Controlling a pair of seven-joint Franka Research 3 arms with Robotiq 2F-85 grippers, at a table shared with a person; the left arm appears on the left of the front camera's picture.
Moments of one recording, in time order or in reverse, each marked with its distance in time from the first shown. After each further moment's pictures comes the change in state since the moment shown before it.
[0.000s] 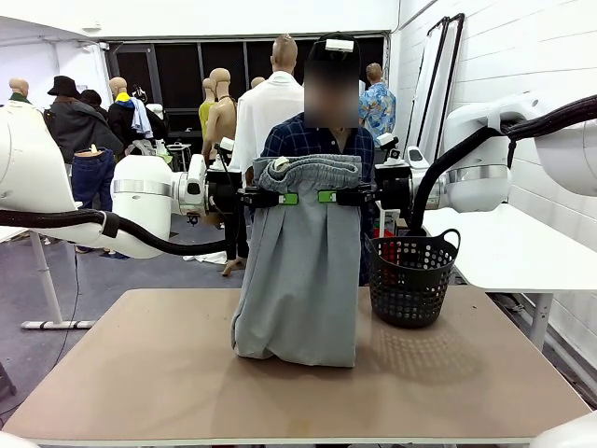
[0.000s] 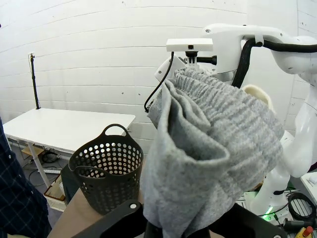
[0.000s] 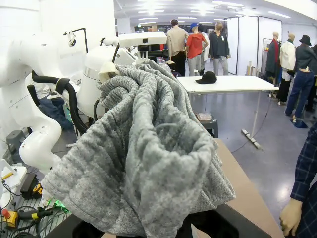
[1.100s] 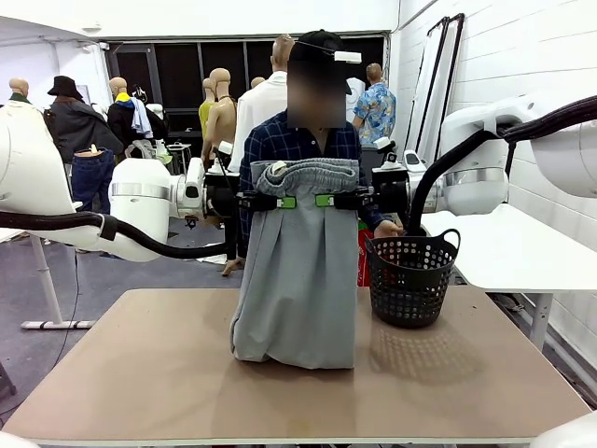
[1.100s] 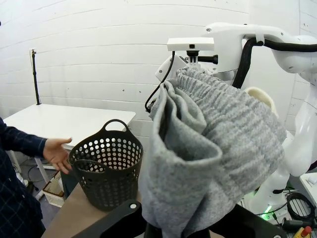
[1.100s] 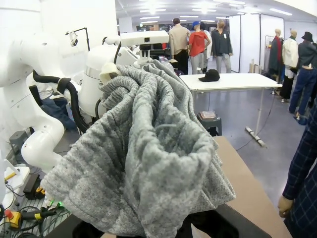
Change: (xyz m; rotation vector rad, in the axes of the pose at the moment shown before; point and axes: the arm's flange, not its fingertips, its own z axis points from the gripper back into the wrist) left arm -0.010 -0.002 0.005 0.008 0.009 0.022; right arm -0.010 0.001 -0.008 0.017 0.007 -0.024
